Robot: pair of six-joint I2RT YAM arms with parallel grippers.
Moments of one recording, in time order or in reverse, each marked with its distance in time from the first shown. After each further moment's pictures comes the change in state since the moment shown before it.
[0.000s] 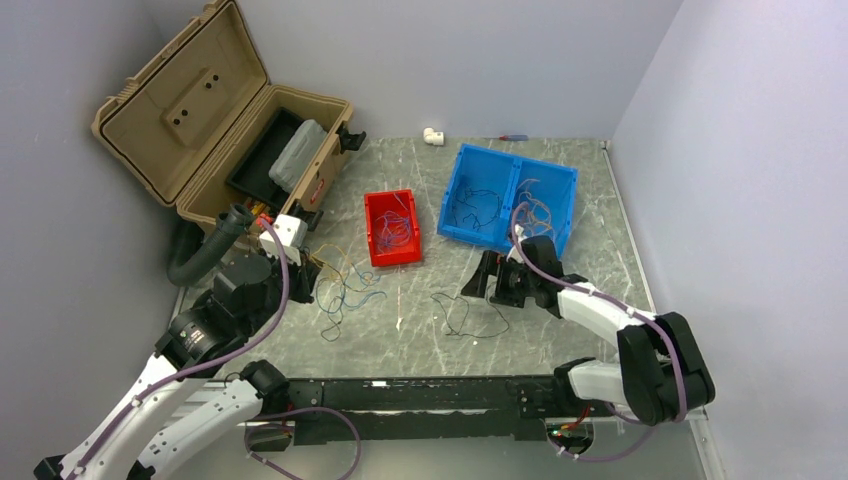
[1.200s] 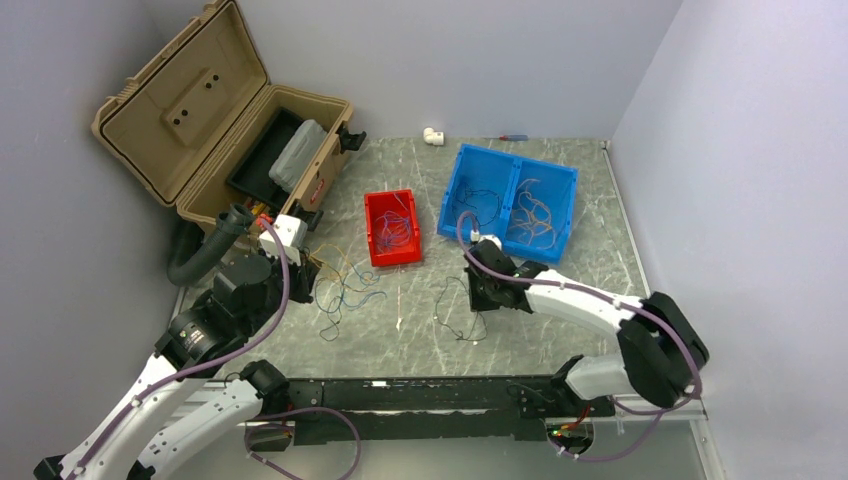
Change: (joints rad) left arm 0.000 0.000 0.002 -0.004 -0.011 0.011; right arm 0.423 0.121 0.235 -0.356 0.549 -0.019
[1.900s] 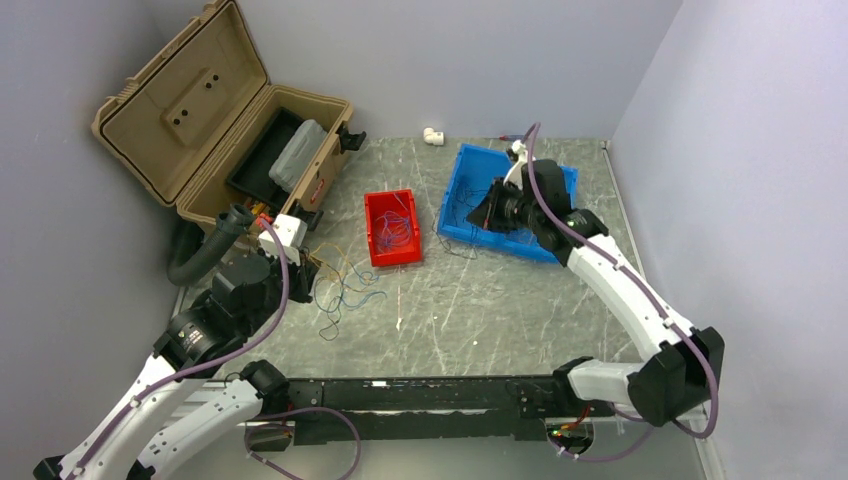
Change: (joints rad) left arm 0.000 0.000 0.008 -0.003 0.000 0.012; right arm -0.297 -0.149 0.394 -0.030 -0.351 -0.025
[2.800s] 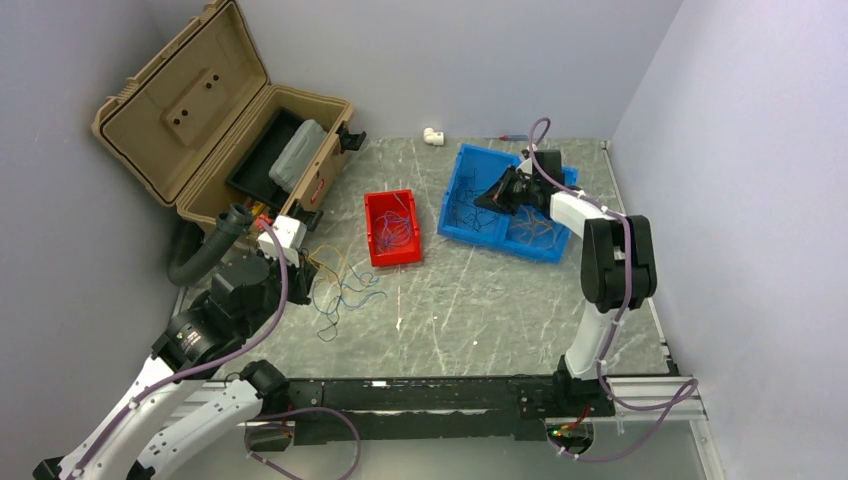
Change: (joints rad) left arm 0.000 -0.006 0.003 -0.023 0.000 0.002; right arm -0.317 0.628 0.142 0.359 -0.376 0.187
